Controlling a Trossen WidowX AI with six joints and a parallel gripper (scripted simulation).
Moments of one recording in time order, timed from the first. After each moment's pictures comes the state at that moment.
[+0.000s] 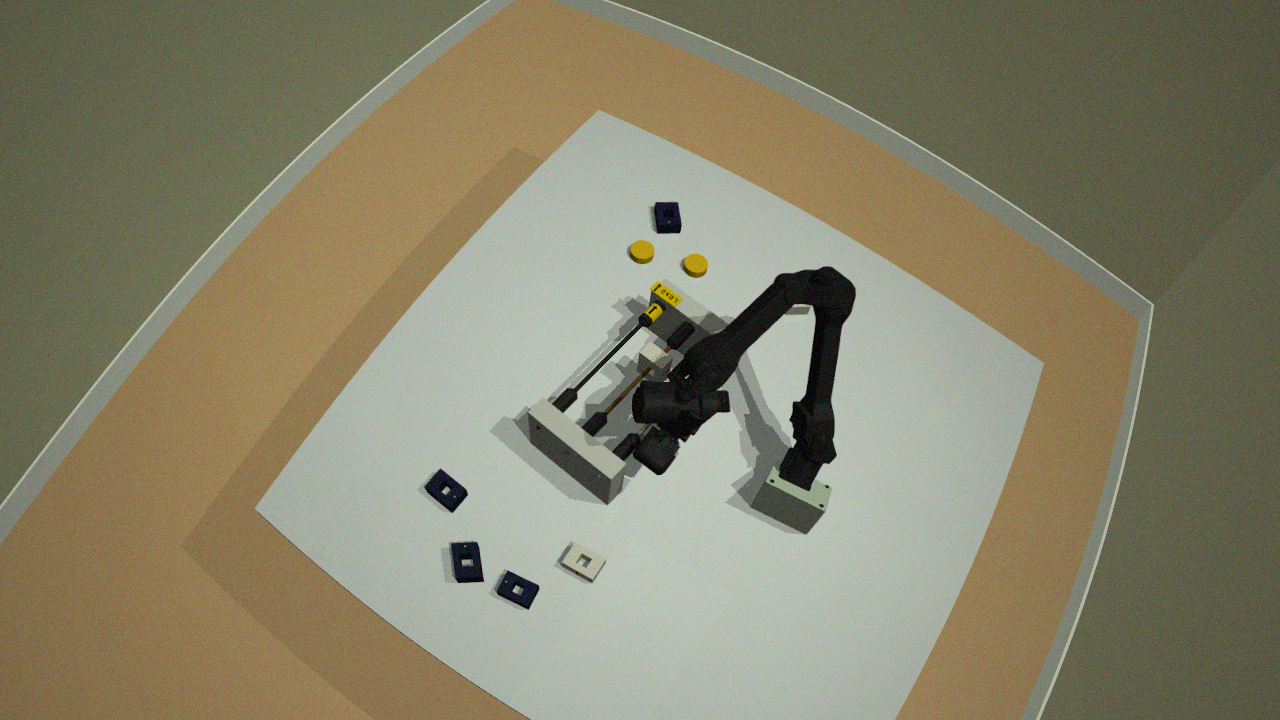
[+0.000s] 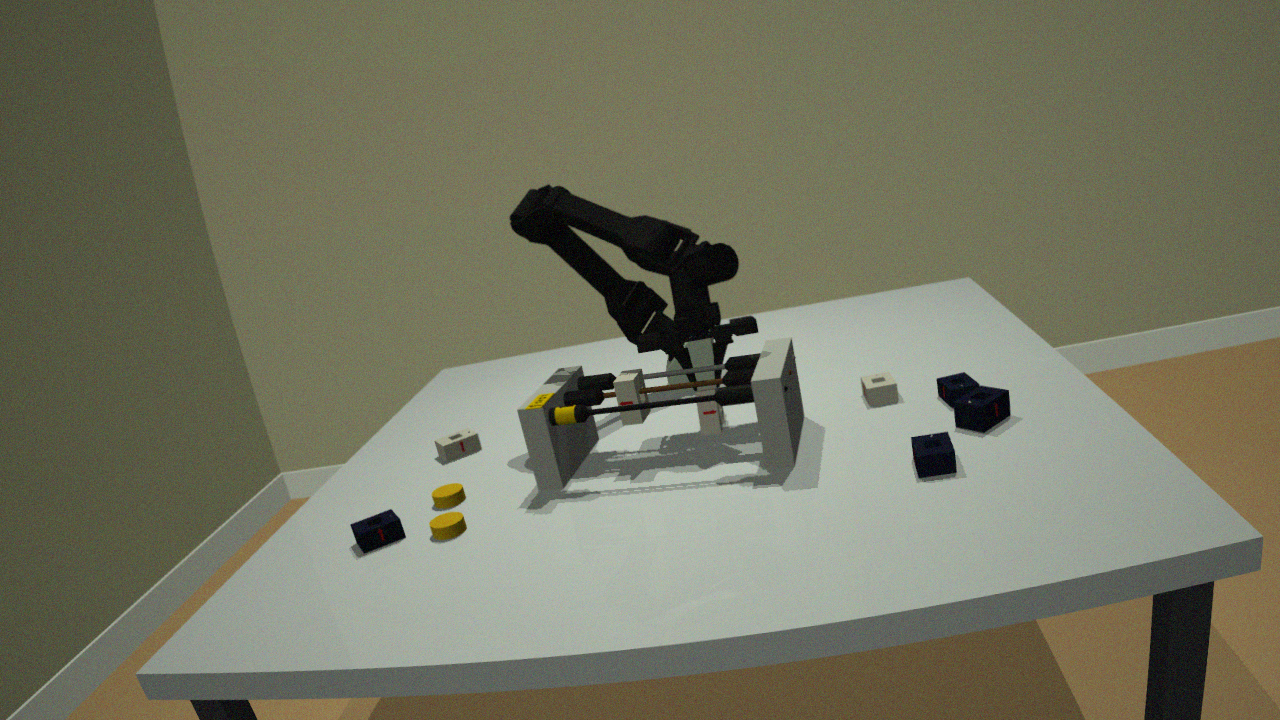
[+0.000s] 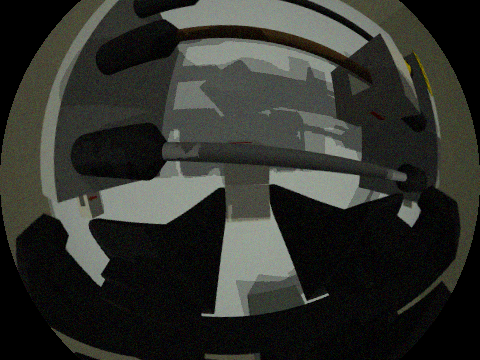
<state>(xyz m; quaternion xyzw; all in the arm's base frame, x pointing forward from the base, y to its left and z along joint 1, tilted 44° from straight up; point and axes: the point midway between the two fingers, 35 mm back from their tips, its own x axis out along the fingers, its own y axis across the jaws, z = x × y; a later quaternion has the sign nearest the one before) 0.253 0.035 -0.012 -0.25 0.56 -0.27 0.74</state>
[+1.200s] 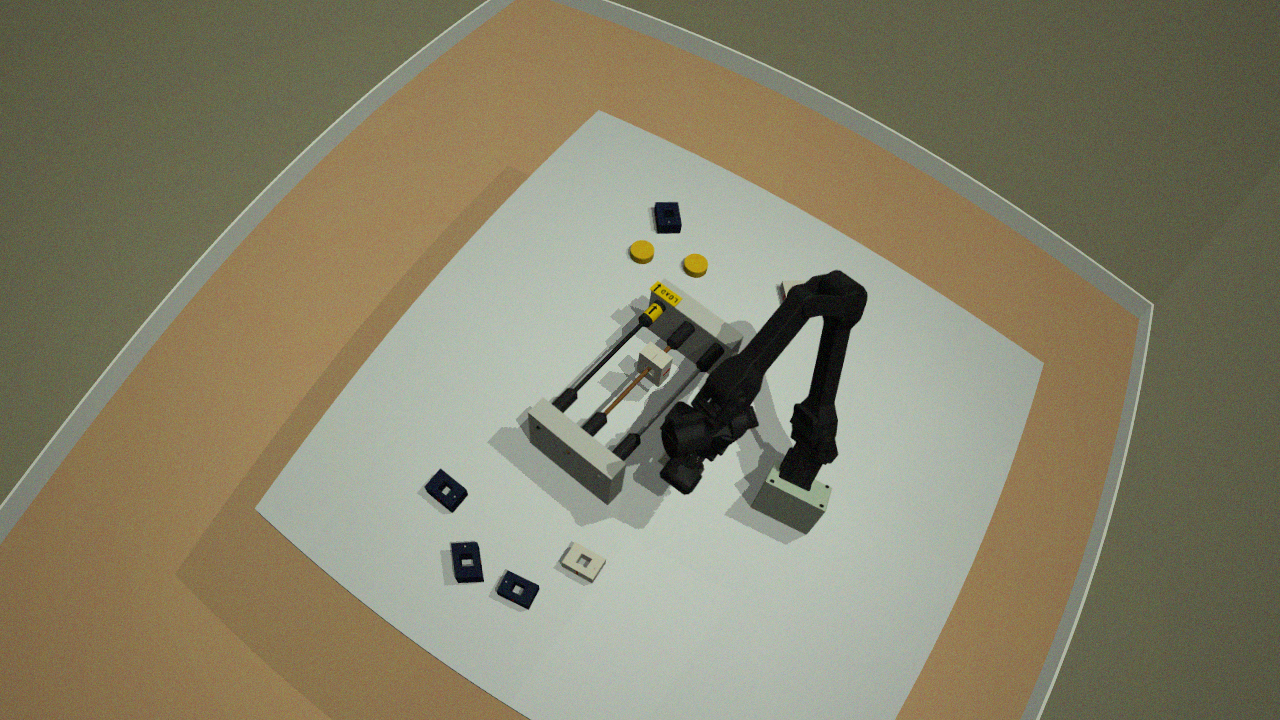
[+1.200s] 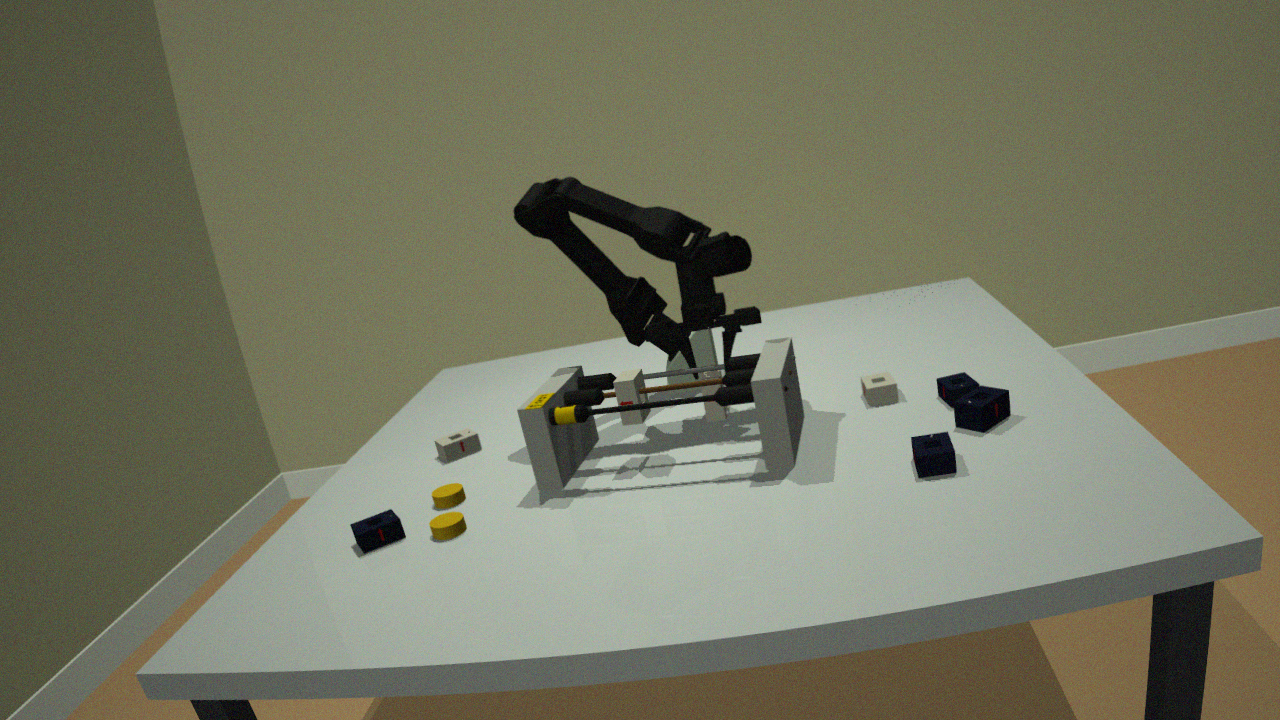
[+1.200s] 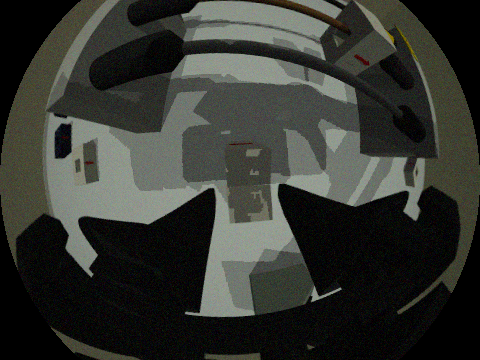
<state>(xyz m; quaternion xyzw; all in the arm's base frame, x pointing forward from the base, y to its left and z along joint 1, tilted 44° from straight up) 0.197 0.046 -0.019 -0.25 0.56 -0.27 0.74</state>
